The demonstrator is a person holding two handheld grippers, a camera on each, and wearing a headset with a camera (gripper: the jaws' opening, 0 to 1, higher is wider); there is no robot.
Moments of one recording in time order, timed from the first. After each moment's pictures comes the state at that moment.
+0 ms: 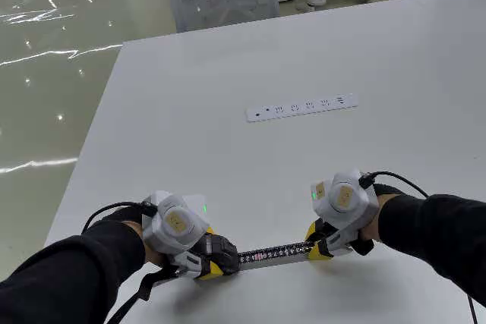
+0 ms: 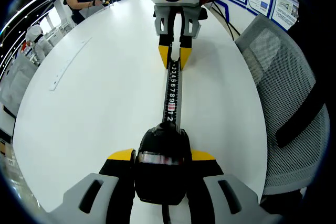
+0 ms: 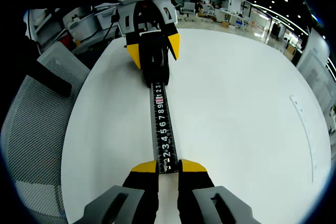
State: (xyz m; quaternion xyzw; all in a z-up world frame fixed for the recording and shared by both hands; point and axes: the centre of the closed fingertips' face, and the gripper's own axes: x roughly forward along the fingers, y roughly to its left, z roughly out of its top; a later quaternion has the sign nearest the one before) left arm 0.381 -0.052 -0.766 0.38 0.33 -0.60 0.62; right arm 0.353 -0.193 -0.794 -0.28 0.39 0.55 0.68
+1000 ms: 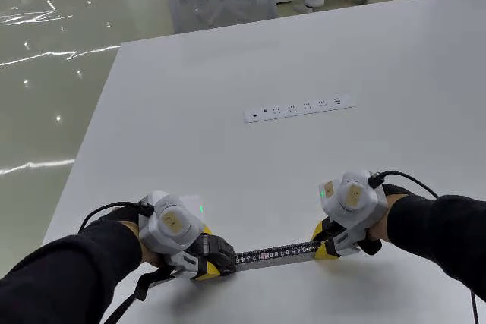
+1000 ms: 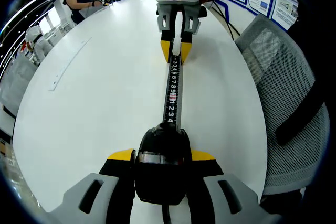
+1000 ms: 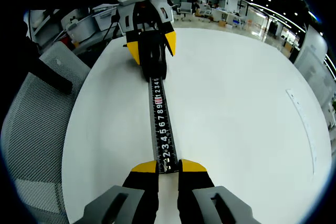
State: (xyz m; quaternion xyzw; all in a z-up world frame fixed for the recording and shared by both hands) left arm 0.381 -0.052 -0.766 0.38 0.33 -0.60 0.62; right arm 0.349 -0.211 -0.794 -0.28 0.39 0.54 0.69
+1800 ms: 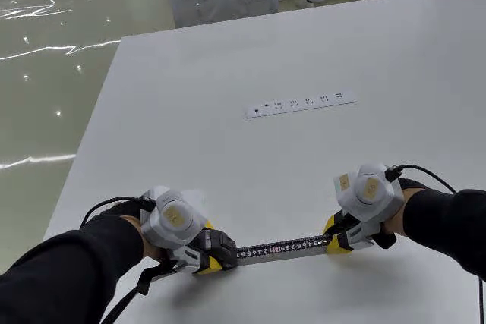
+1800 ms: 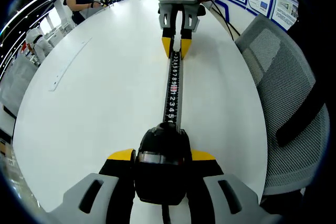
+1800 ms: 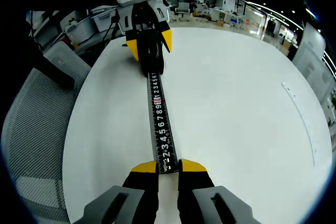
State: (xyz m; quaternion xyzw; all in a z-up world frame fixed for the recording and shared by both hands) left arm 0.381 -0.052 -0.766 0.38 0.33 -0.60 0.62; right arm 0.347 -0.228 -0.795 -0.27 0.39 0.54 0.69
